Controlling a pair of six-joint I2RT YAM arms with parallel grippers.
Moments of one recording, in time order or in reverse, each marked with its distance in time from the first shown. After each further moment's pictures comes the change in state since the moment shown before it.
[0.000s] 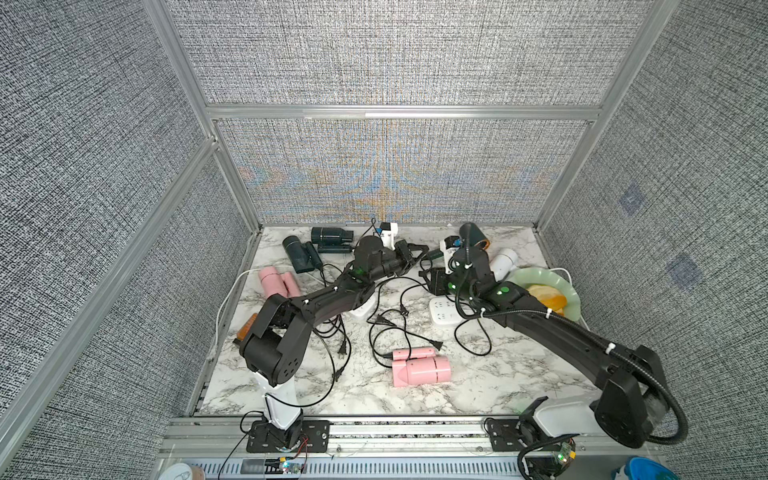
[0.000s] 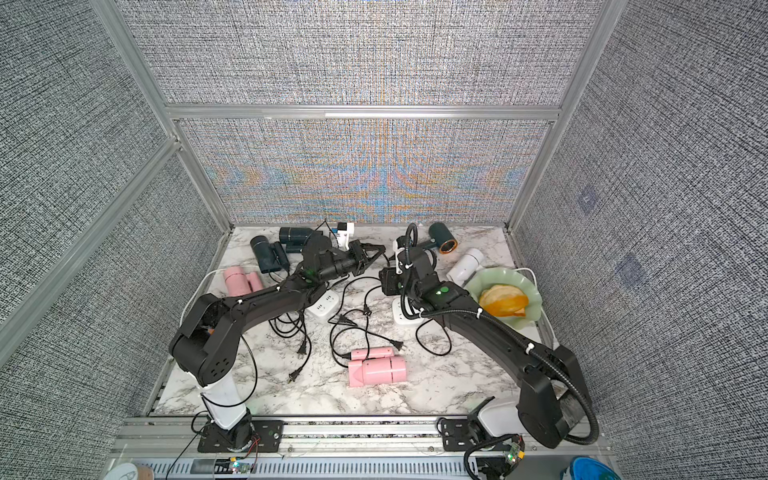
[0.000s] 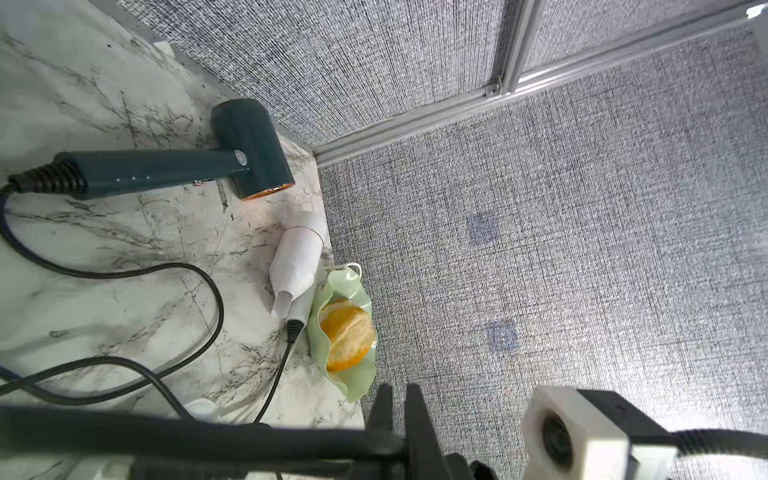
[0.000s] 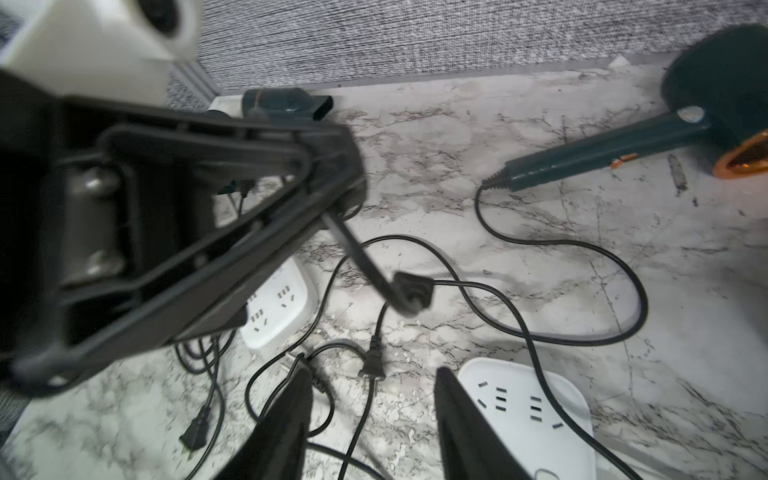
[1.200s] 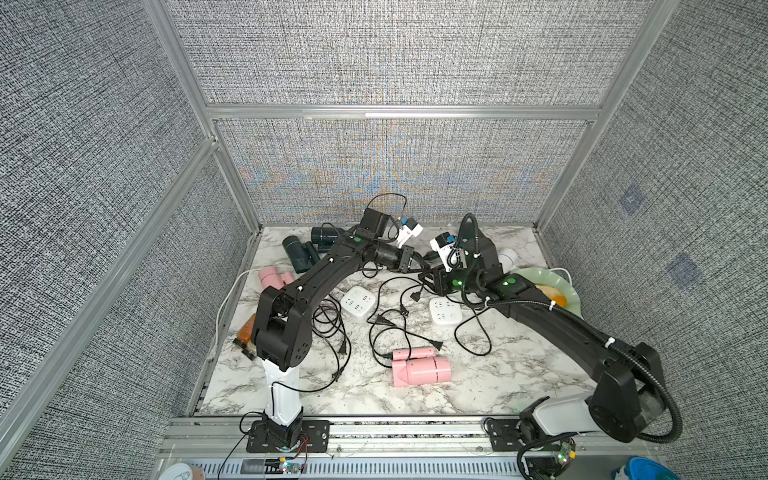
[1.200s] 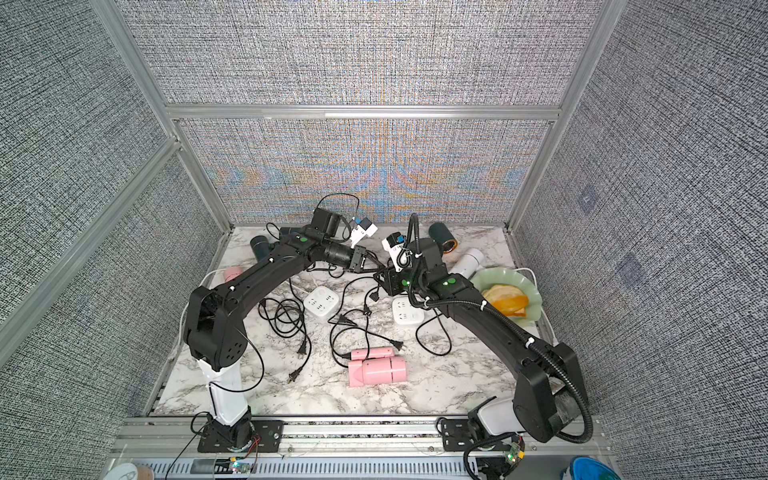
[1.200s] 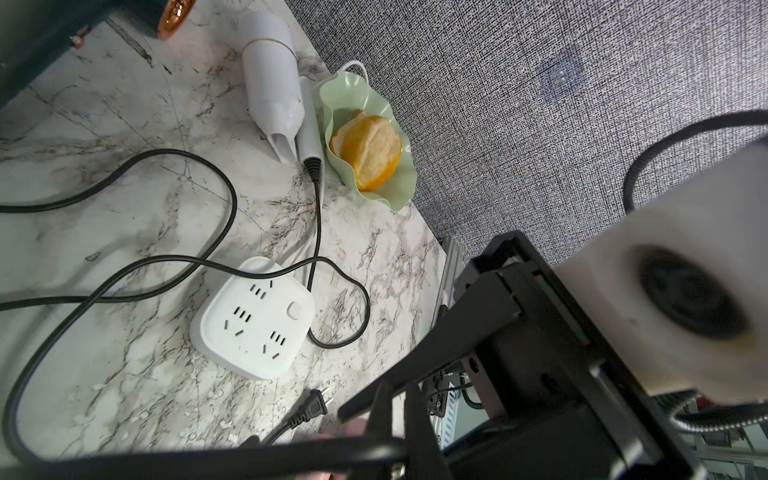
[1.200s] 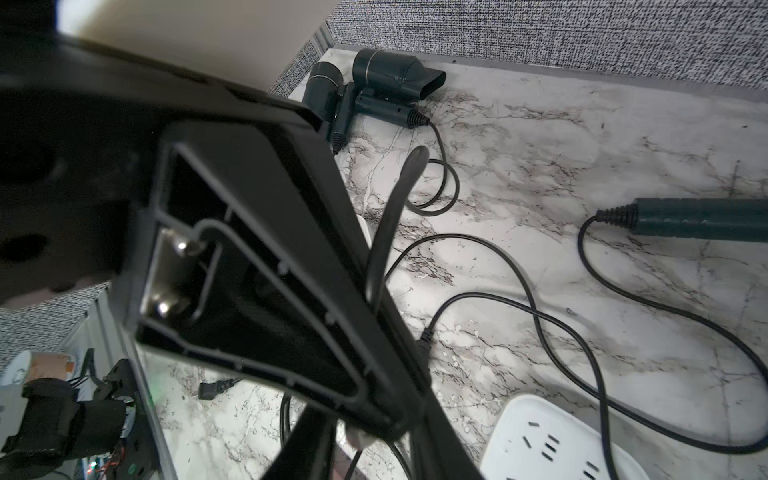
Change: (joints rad) left arm 0.068 0.105 0.489 -1.092 0.486 0.908; right arm -0.087 0.055 0.043 0.008 -0.367 -0.195
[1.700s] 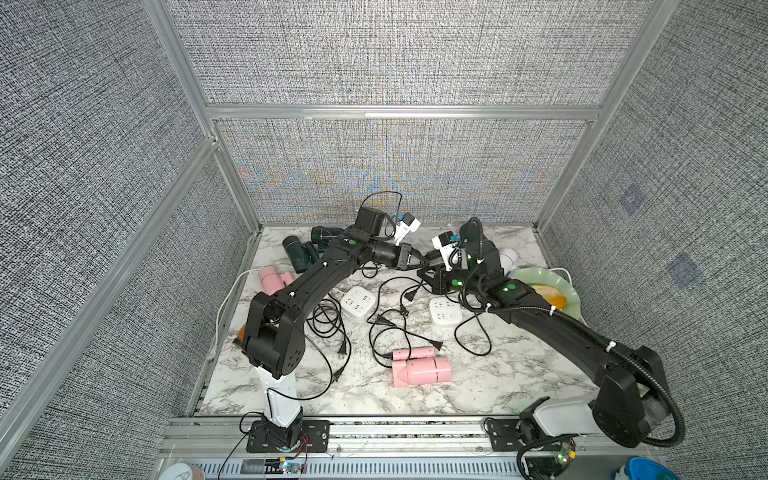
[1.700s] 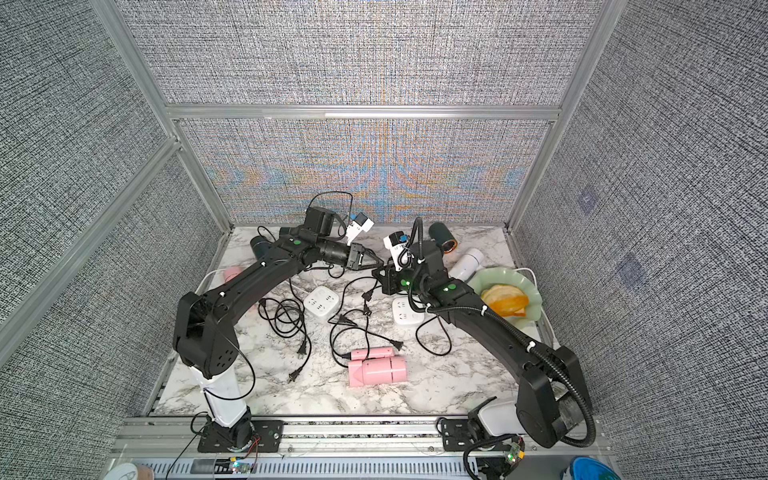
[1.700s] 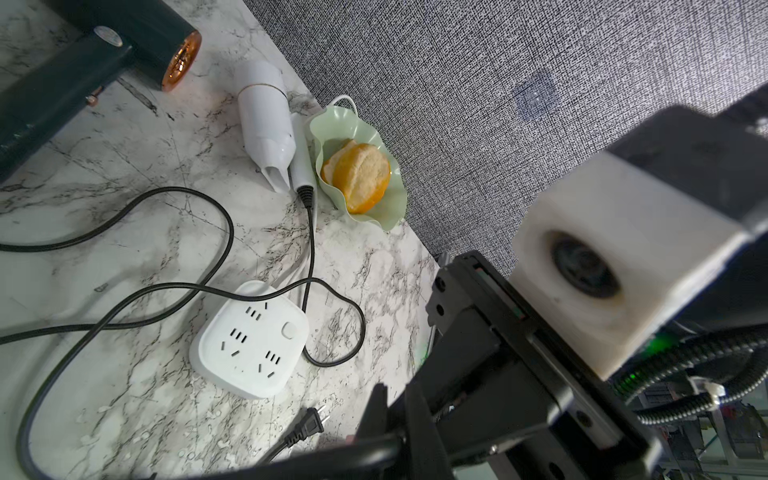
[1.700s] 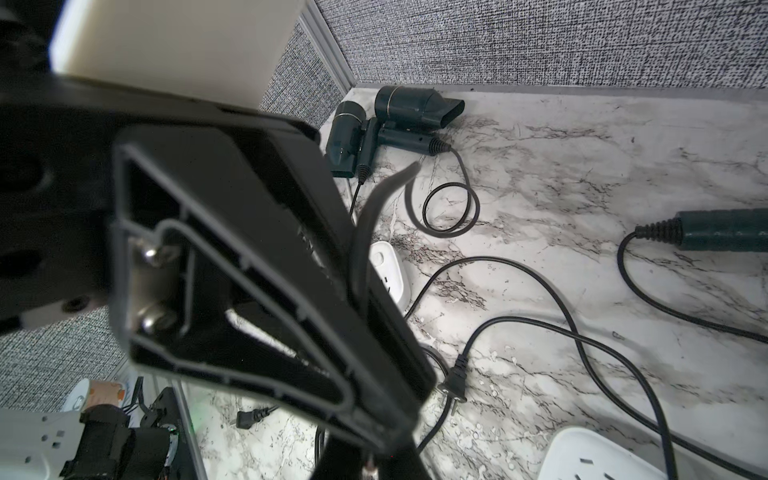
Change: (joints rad) left arm 0.000 -0.083 -0.072 0.122 -0.019 -0.053; right arm 0.005 -0.029 -0.063 0.148 -0.012 0.130
